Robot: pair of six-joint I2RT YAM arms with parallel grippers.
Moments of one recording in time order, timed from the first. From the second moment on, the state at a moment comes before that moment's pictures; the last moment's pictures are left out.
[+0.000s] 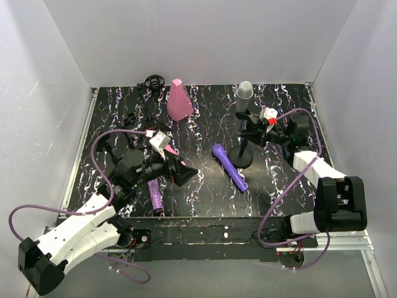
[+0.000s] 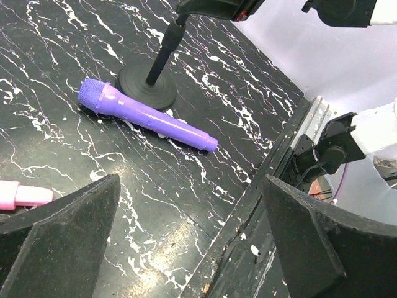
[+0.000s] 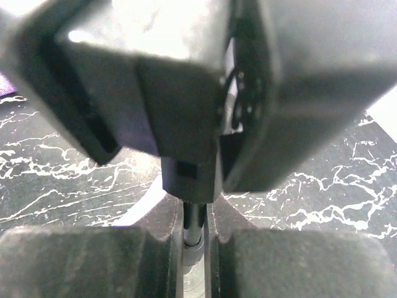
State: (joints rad) left arm -0.69 0.78 0.60 0.01 0.32 -0.38; right arm 0.08 1.38 0.72 0.45 -1.13 -0.34
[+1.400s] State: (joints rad) left arm -0.69 0.74 0.56 0.00 0.32 -0.43; right arm -0.38 1.47 0.85 0.46 -0.48 -0.18
